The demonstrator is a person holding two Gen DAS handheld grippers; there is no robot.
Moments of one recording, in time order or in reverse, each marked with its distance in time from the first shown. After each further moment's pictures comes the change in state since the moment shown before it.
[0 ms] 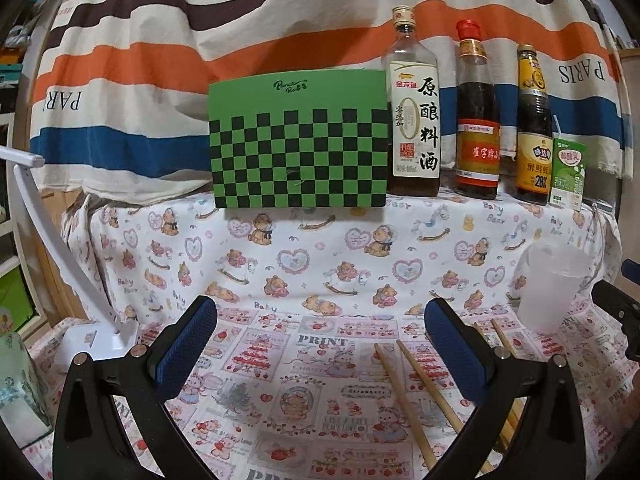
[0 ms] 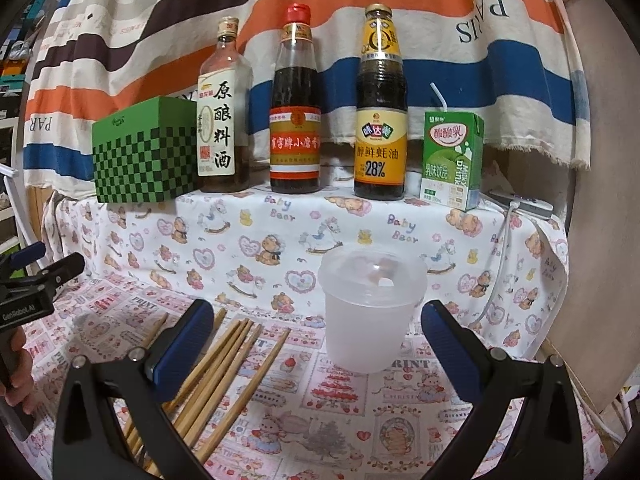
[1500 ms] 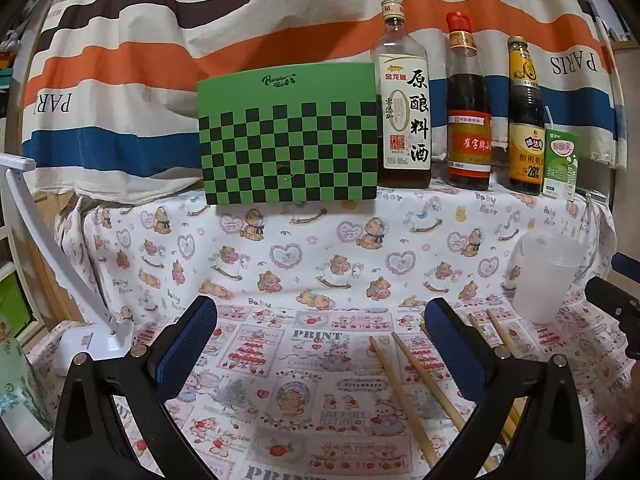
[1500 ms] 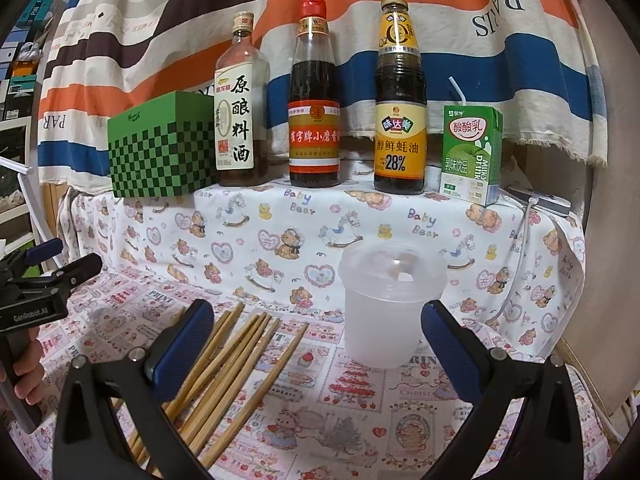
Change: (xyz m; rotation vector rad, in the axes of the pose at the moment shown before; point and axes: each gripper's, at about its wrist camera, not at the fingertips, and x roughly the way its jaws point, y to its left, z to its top) left arm 0.000 -0.001 0.000 0.018 0.025 -0.025; right arm 0.001 0.003 -0.001 0.000 0.024 0.070
